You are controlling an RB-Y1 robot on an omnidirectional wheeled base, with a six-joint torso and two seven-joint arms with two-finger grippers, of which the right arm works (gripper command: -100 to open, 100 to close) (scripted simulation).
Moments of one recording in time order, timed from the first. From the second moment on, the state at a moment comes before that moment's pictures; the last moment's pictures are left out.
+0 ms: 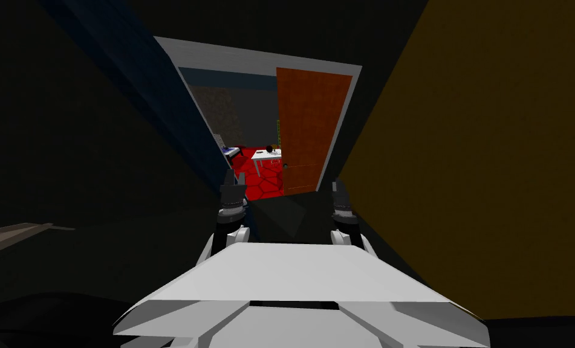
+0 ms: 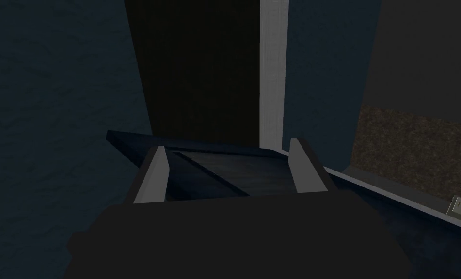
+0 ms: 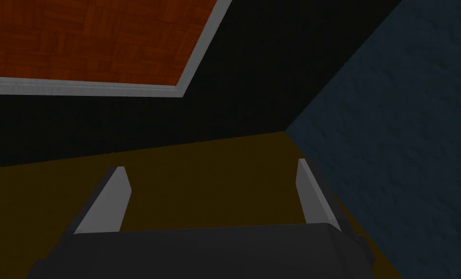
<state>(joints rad) 0.45 -0.04 0.02 -2.06 0.11 -0.61 0.22</state>
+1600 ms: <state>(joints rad) 0.40 -0.09 0.06 -1.77 0.24 -0.68 0.53</state>
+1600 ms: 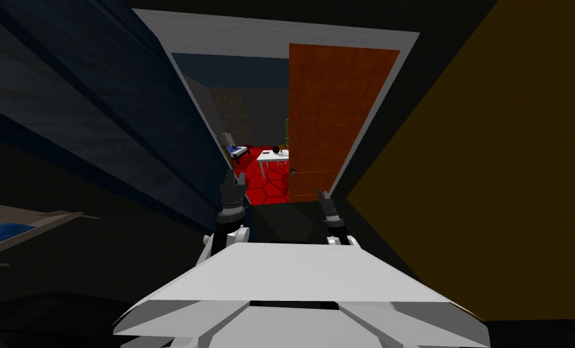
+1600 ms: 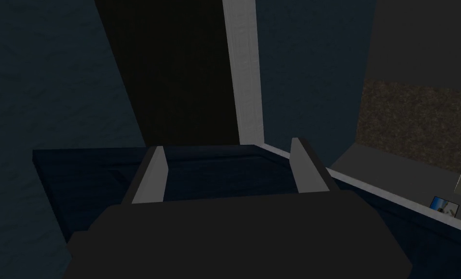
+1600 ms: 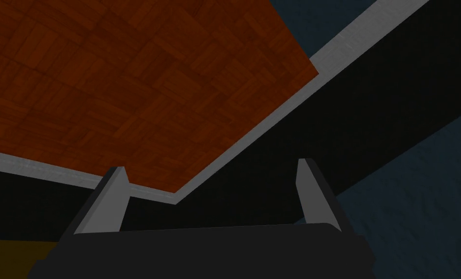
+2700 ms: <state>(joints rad) 0.37 -0.11 0.09 -1.57 0.33 -0.72 0.74</state>
